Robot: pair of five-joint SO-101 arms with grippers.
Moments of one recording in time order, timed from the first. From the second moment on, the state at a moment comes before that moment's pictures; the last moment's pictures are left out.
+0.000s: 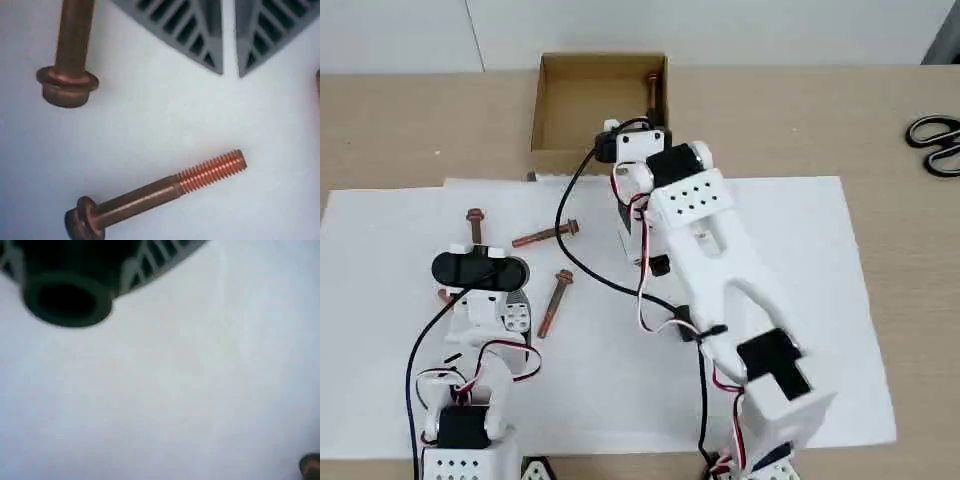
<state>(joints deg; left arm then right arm) -3.3 -102.5 96.7 50.7 -0.6 -27.3 10.3 -14.3 96.6 -8.3</state>
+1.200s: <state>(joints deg) -3.7 -53.8 39.9 80.8 -7.6 -17.6 -18.6 11.1 98.2 -10.4</state>
